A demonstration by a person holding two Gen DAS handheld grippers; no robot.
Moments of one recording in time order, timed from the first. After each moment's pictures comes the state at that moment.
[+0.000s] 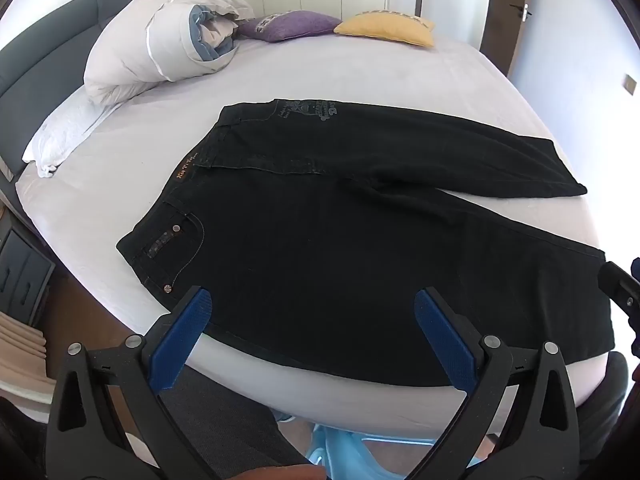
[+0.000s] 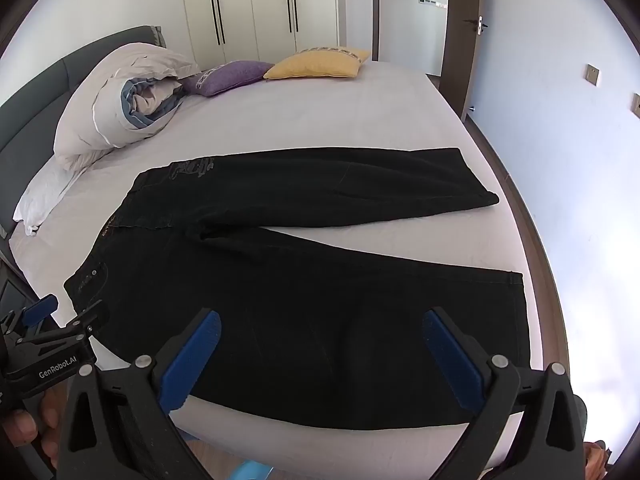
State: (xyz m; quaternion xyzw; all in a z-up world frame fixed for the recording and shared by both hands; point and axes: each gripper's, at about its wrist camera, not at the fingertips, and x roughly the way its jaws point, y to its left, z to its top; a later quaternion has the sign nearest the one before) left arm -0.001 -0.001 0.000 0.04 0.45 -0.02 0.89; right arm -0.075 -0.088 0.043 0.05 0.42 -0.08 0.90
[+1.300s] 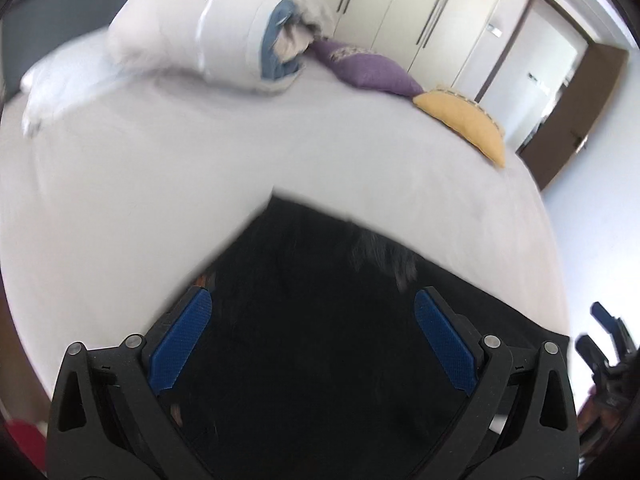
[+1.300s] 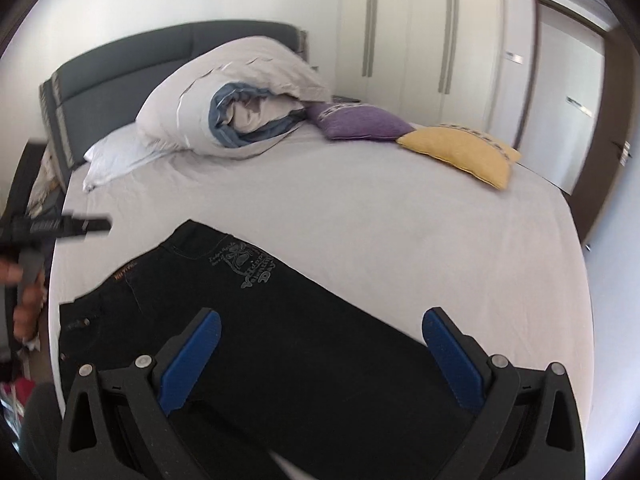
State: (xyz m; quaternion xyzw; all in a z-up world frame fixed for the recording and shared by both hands) left arm 0.263 0.118 0.033 -0.14 0.42 0.02 0.90; right arm 0.219 -0.082 0.057 -0.10 0.35 0.17 0.92
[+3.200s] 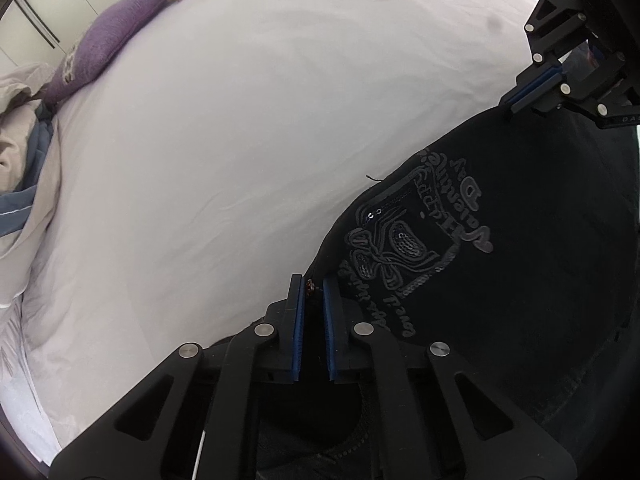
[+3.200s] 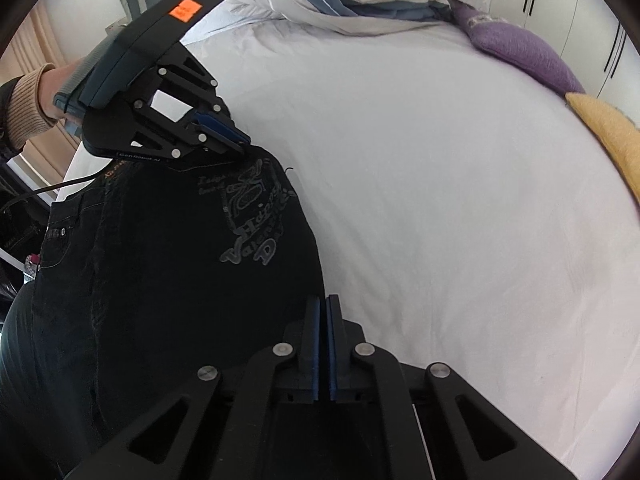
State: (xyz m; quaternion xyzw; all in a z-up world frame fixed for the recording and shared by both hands) left arm 0.437 0.037 -0.105 0.29 0.51 -0.28 0.76; right arm 0.388 -0.014 -0.055 -0.21 0.49 0.38 0.76
